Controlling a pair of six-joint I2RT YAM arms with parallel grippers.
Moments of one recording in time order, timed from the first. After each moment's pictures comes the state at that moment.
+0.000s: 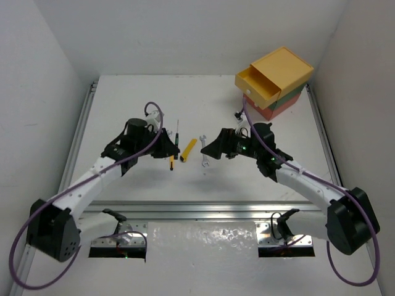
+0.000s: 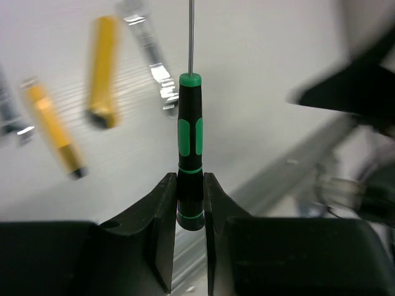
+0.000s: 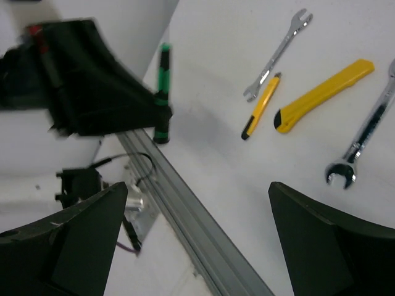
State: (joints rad) left arm -0.36 1.18 0.81 -0.33 0.31 -0.48; right arm 0.51 1.19 0.64 0.23 -0.52 0.63
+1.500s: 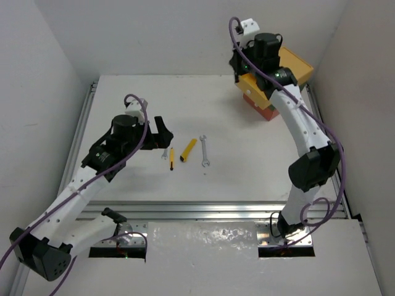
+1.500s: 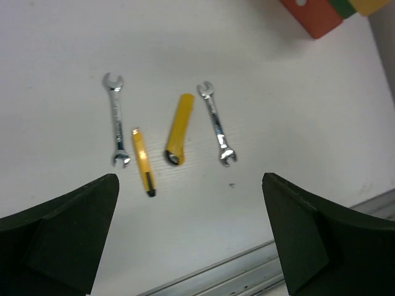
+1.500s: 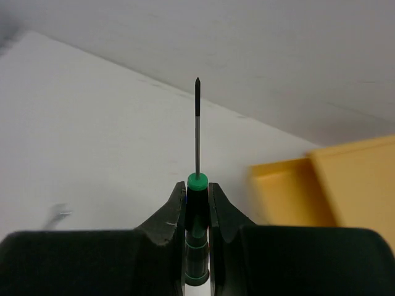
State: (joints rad) left arm -0.43 0.99 0.96 -0.46 0.03 -0.45; right arm 0.34 1.79 1.87 -0.38 -0.15 0.02
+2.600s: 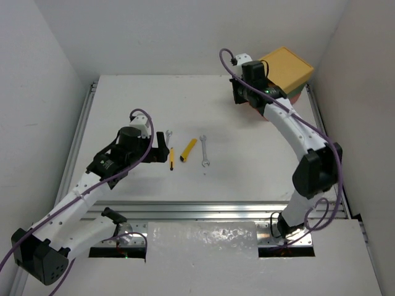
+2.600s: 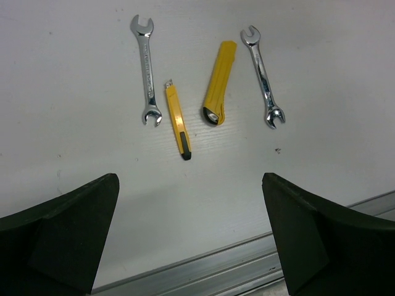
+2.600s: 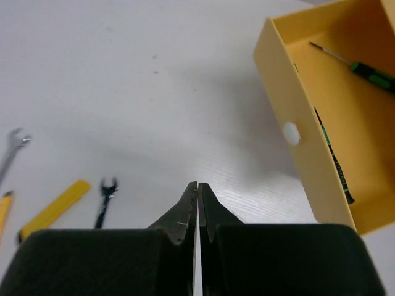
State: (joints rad) left arm -0.45 0.90 0.80 -0.51 -0.09 -0.37; right arm 0.35 1.71 1.62 -0.48 0.07 -0.01
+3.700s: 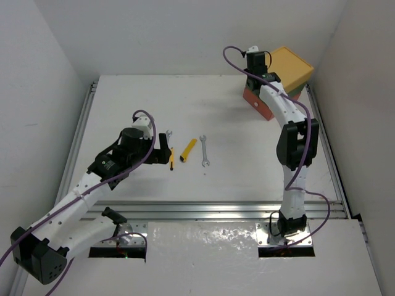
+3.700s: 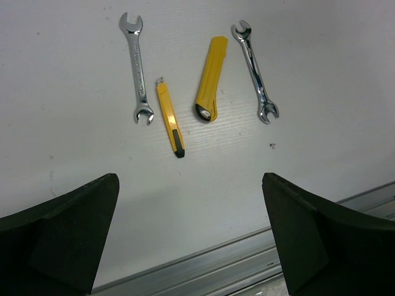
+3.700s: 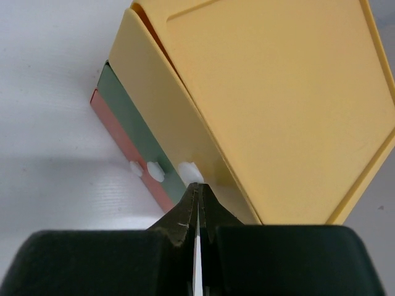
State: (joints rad) left arm -0.48 0.90 0.80 -0.51 -0.09 -0.37; right arm 0.20 2.16 1.98 -0.45 0.50 -0.31
